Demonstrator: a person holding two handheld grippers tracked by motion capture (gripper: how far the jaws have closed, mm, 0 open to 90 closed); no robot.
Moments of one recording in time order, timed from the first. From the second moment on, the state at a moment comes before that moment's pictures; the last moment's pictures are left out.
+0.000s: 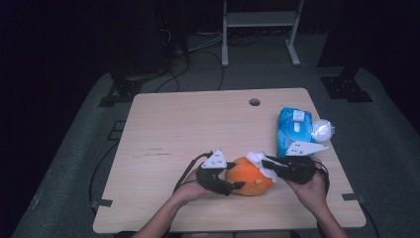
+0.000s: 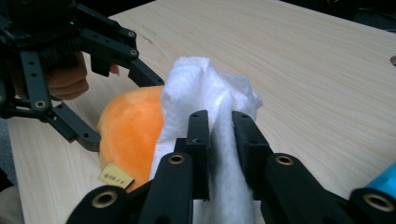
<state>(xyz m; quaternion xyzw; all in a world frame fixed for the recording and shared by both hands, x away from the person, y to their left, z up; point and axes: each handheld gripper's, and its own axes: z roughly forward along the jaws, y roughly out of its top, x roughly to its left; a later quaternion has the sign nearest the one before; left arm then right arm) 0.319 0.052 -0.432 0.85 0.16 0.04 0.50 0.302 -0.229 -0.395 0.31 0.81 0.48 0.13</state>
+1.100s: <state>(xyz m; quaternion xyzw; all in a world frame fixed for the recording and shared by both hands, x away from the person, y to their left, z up) 0.310 0.039 -0.434 0.86 0.13 0.05 0.48 0.292 -0.195 -0.393 0.28 0.83 0.48 0.12</state>
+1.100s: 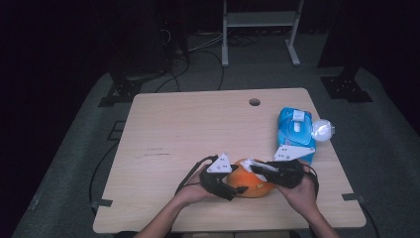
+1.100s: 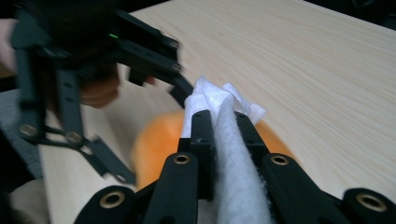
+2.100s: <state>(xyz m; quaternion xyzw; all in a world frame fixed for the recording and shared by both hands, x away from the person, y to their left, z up) 0.322 0.044 -0.435 0.84 0.16 0.05 0.51 0.299 -0.222 -0.401 0.29 0.82 0.48 0.10</state>
